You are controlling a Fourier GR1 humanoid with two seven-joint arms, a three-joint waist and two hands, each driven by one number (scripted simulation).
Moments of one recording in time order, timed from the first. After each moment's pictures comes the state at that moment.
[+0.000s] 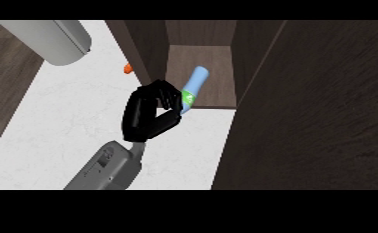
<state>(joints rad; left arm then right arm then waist) -0.38 0.17 -0.52 -1.28 0.60 0.38 -0.47 0.26 -0.37 0.51 -2.49 0.00 0.03 0.27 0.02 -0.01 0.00</state>
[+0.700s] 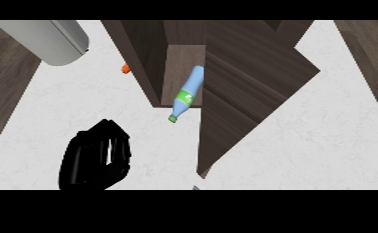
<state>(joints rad) 0.03 0.39 -0.49 -1.72 0.59 0.35 -0.47 0.08 -0.19 0.77 -2.43 0.08 -0.04 0.52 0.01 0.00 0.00</state>
